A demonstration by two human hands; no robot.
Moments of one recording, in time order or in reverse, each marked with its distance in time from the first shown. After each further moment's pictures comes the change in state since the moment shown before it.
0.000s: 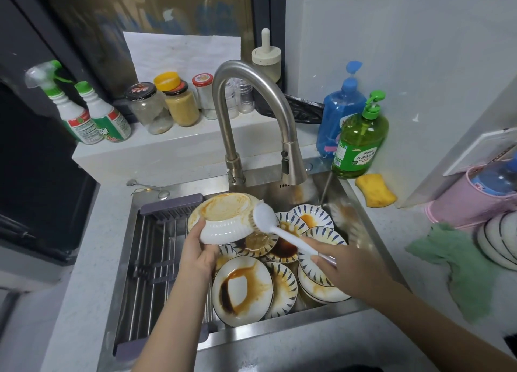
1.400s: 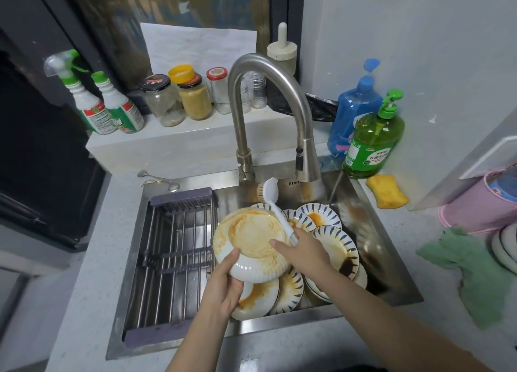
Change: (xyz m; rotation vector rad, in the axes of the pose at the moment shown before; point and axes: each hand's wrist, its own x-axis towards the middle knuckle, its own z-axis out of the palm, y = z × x) left_hand -0.028 -0.043 -0.059 0.168 -0.257 -0.139; right_hand 0.065 -0.039 0.065 0.349 -0.016 0.384
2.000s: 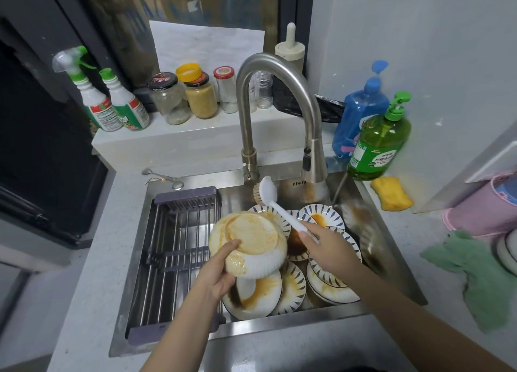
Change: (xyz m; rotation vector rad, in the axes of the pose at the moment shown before) left_hand 0.007 0.033 0.003 0.163 0.174 -0.122; right_hand -0.005 0.012 -0.030 -0.146 0.058 -0.207
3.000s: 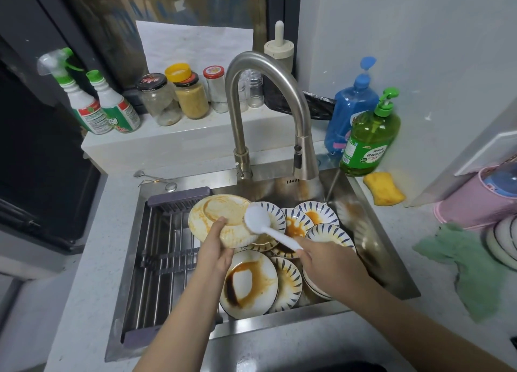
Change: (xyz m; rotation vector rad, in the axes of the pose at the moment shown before) left_hand 0.027 0.012 0.030 -0.155 0.091 0.212; right_hand -0.047 -0.021 -0.018 -0.445 0.025 -0.188
